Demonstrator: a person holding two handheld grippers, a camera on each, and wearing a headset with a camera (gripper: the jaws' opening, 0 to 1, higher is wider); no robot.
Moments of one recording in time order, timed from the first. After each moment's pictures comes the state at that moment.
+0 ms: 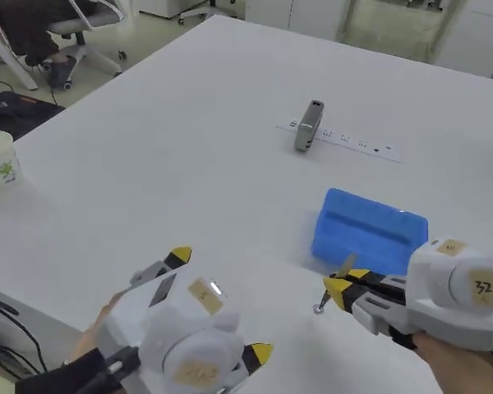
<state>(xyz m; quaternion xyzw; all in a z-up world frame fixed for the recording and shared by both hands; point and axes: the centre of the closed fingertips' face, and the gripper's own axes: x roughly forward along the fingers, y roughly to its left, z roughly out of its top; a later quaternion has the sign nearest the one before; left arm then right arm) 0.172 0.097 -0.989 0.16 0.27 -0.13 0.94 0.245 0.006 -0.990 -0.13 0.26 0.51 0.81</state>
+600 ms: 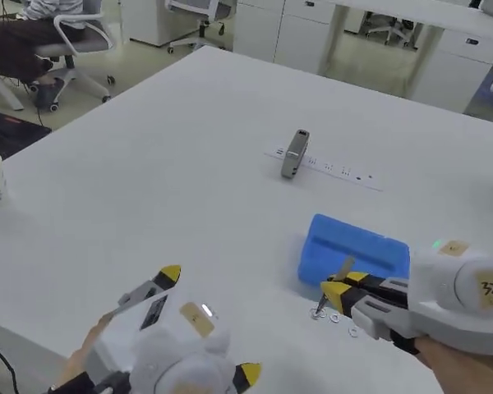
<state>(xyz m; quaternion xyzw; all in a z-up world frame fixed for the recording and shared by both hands) 0.174 0.098 -0.983 0.17 0.25 -0.12 0.94 0.257 0.005 -0.956 -0.14 0.24 0.50 0.82</state>
